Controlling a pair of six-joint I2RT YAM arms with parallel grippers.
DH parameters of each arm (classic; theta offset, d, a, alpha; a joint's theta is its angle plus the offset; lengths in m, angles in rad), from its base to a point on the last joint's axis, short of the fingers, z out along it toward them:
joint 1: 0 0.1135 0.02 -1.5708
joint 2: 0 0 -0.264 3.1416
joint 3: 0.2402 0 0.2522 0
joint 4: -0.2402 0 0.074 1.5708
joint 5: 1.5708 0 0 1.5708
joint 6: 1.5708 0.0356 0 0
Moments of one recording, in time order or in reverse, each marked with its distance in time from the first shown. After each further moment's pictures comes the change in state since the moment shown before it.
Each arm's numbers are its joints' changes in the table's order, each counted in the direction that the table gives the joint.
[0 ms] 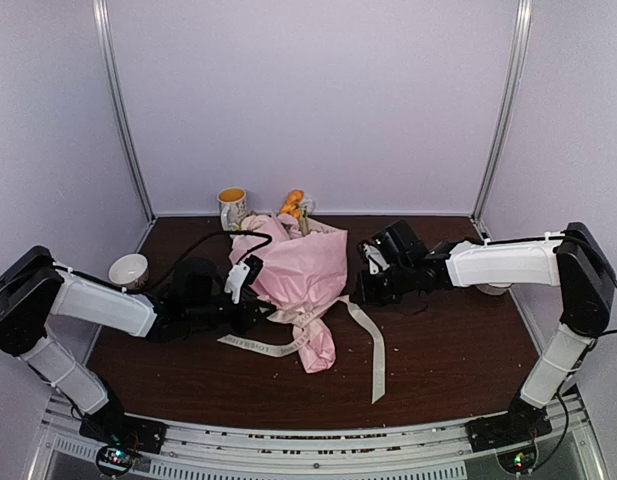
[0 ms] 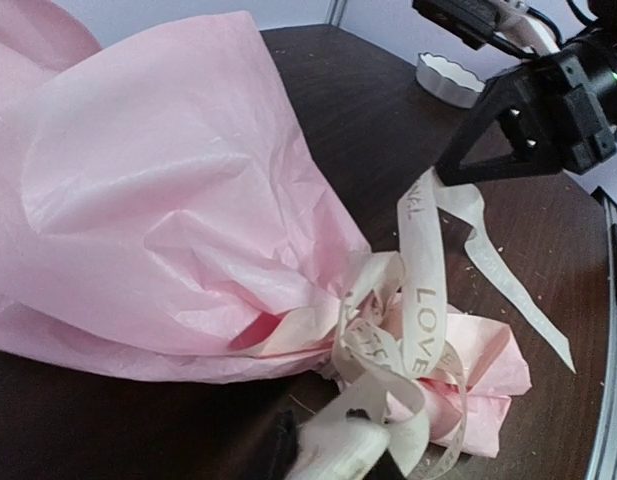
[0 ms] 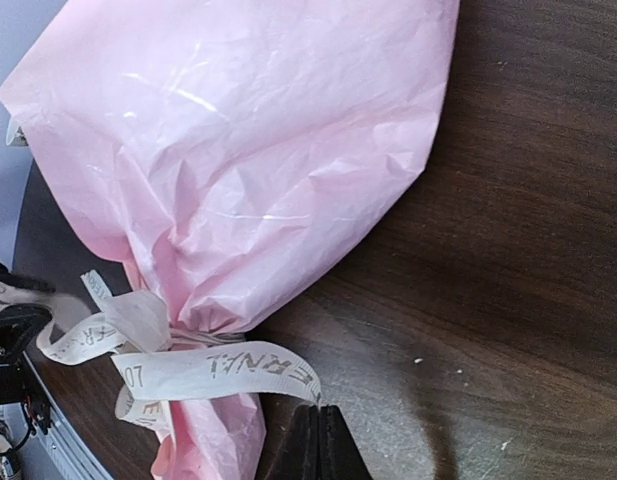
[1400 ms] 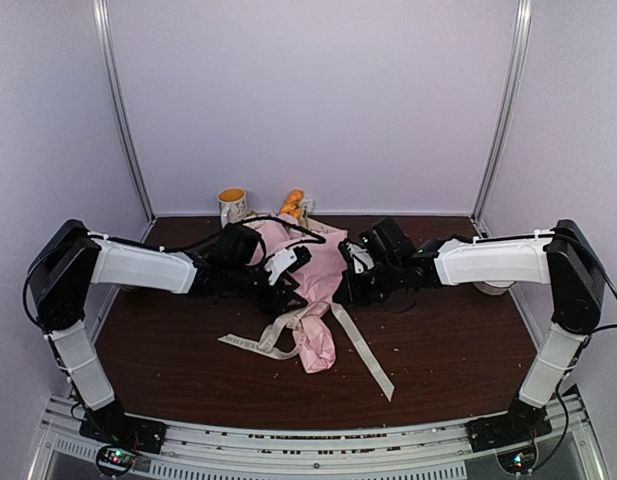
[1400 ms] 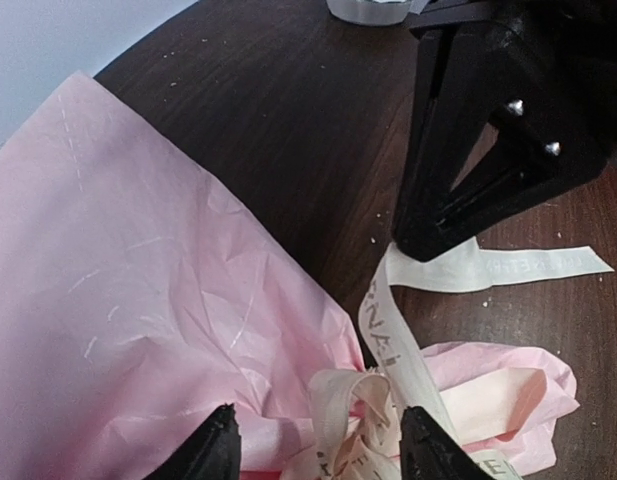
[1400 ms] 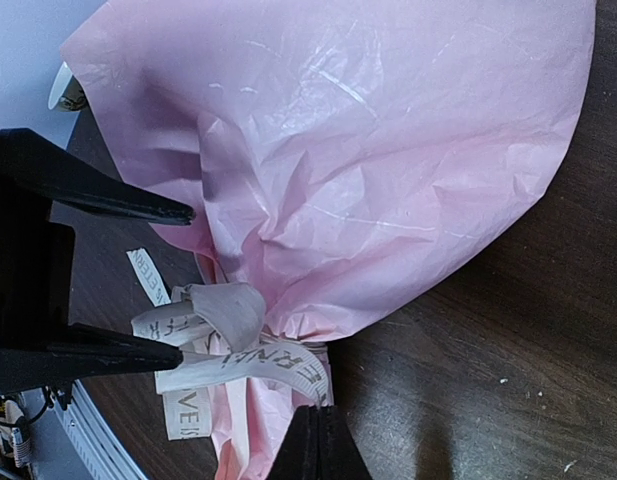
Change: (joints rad) left arm -0.006 0.251 0.466 -0.419 0.135 0.420; right arm 0.054 0.057 0.079 0.018 -0.077 -0.023
